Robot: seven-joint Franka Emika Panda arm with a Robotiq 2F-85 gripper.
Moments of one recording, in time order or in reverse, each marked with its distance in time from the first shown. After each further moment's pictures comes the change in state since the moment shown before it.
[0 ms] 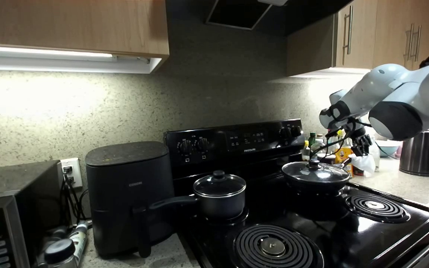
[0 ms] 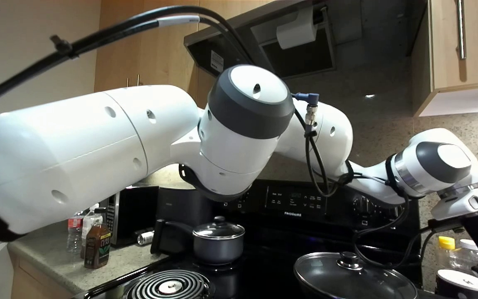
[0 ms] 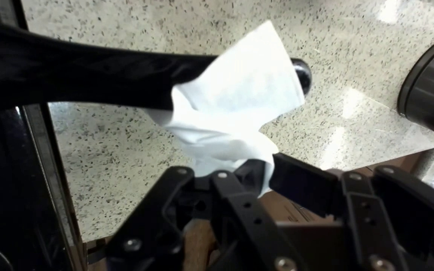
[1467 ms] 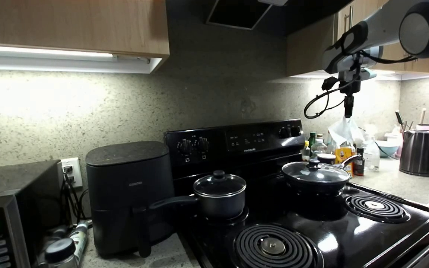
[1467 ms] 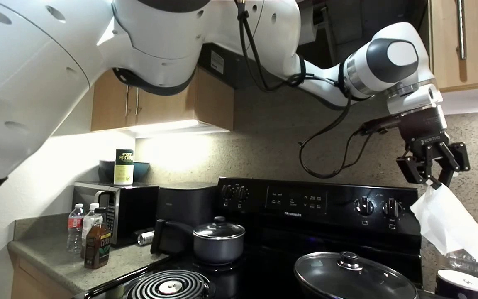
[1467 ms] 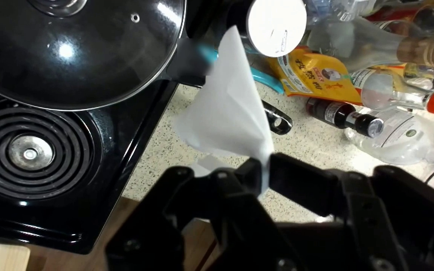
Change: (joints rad) arm 0.211 -0.580 0.040 -0.408 0.034 0.045 -0.489
